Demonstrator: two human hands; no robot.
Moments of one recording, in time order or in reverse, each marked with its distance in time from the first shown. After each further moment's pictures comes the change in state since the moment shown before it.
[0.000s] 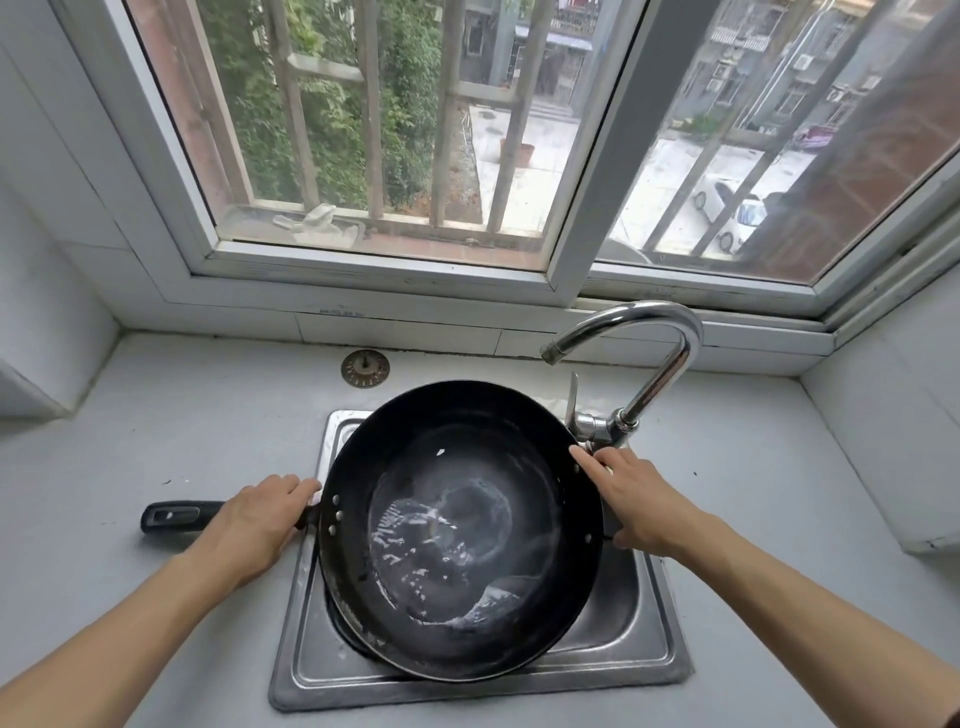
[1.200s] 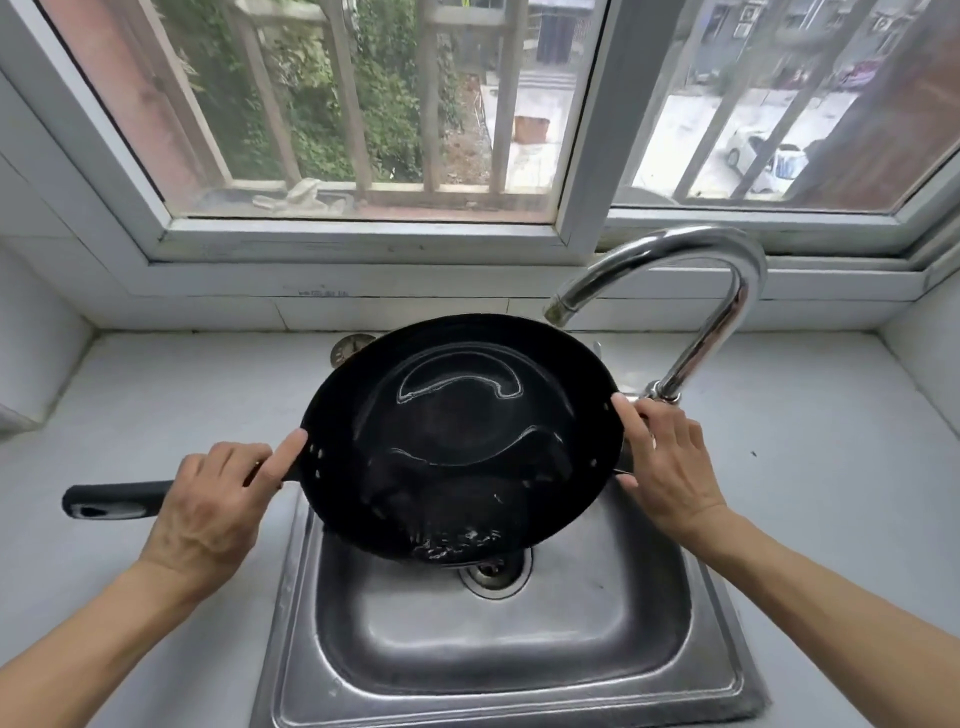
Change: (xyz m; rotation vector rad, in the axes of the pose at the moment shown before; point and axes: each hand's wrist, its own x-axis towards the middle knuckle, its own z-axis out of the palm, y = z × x) left_hand 0.020 -0.016 0.012 0.267 0.711 0.208; right_hand 0.051 0.022 0.080 0.159 0.710 0.089
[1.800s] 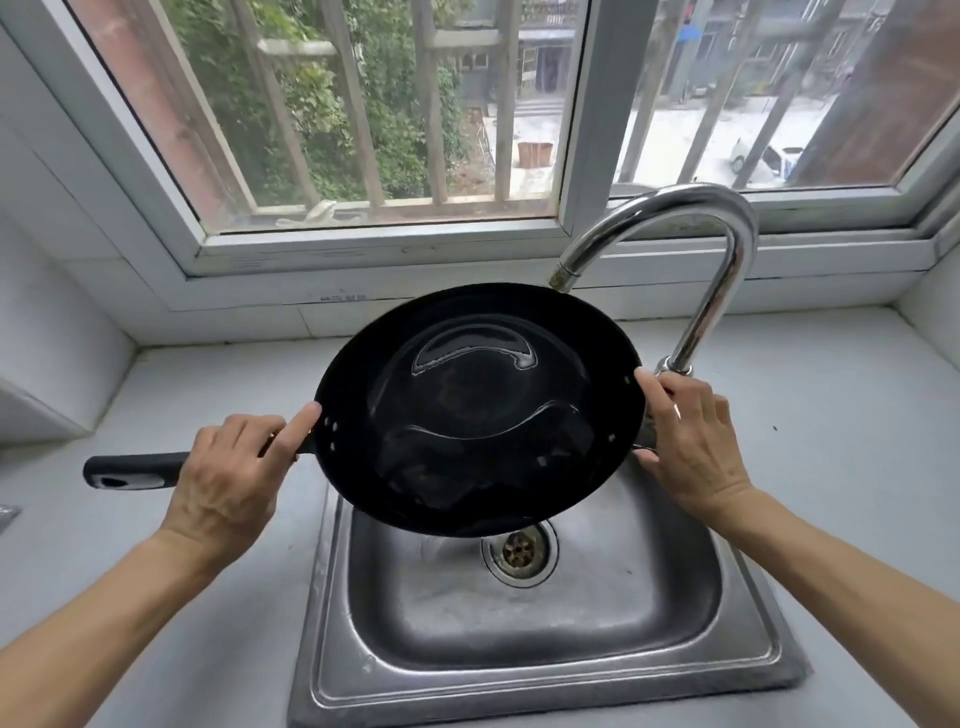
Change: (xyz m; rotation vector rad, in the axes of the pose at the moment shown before) left_hand 0.009 -0.005 -0.028 0.021 0.126 0.027; right_hand -0.009 -0.011 -0.005 0.003 0.226 0.000
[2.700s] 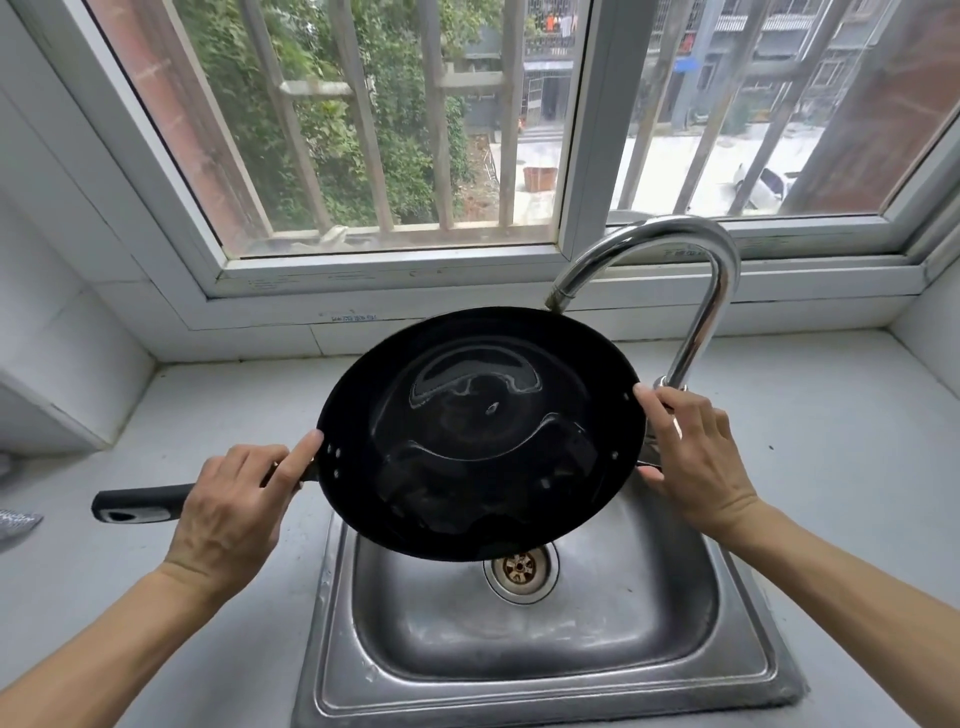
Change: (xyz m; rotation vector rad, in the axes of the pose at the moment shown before) left_hand -0.012 0.011 -0.017 -0.007 0.048 -0.001; right_hand 0.003 0.002 -0.019 0.016 -0.043 -0.049
